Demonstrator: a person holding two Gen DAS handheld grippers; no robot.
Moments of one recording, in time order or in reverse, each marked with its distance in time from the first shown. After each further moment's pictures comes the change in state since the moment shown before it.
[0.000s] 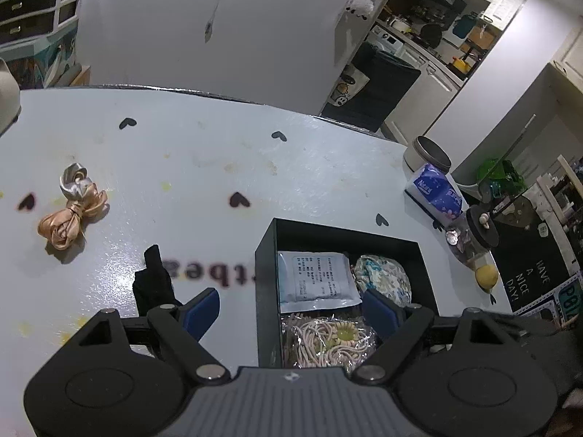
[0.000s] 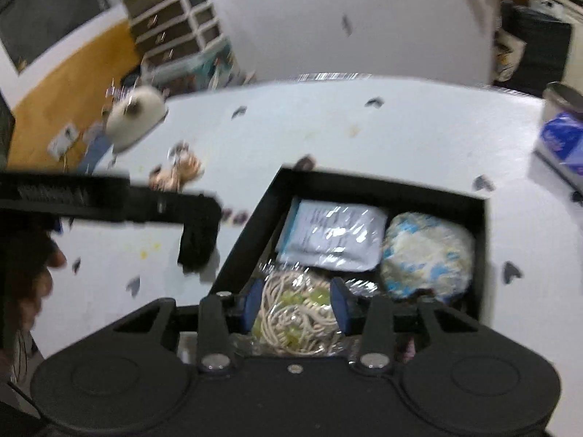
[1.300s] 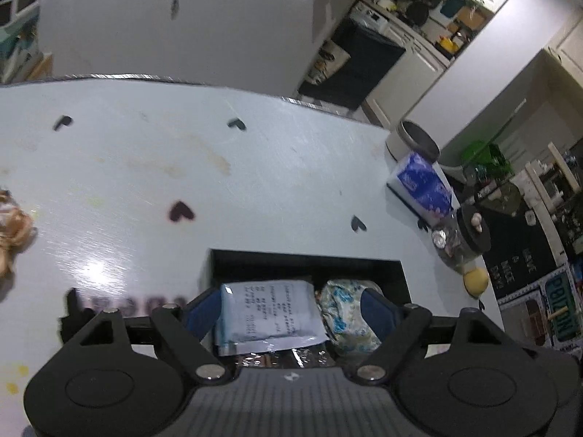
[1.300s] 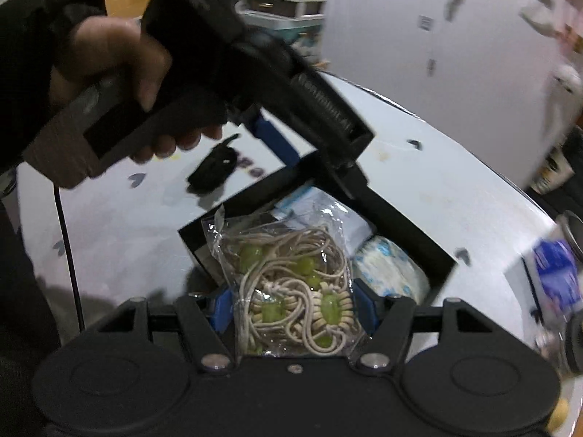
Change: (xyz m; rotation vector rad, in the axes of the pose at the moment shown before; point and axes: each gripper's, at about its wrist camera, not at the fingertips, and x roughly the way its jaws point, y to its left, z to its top) left arm 0.074 -0.037 0.037 0.033 0.106 -0.079; right arm -0.019 0.012 -0.011 -0.555 0.071 0.001
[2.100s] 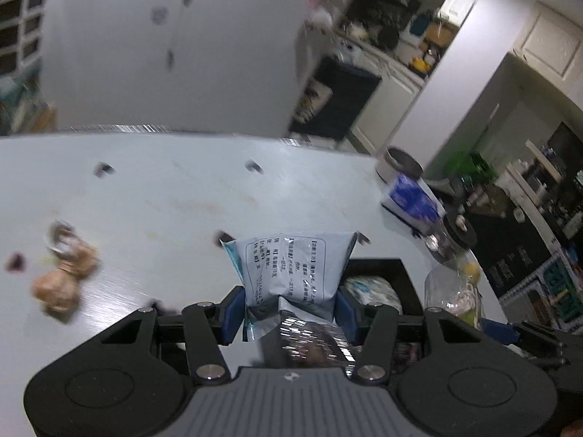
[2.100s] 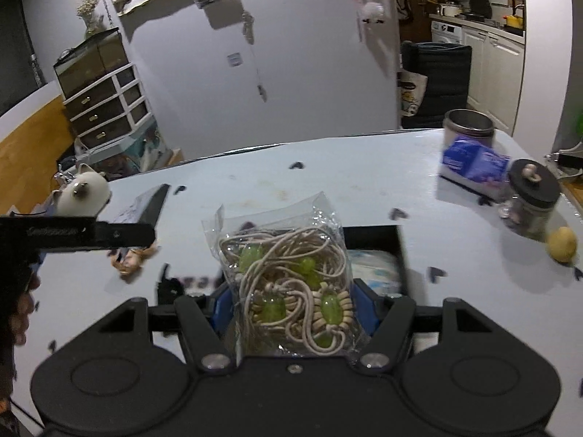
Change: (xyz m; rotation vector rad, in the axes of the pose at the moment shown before) left arm -0.107 0.052 -0.029 0.109 -0.199 0.015; right arm -0.031 0.014 0.000 0.712 -0.203 -0.298
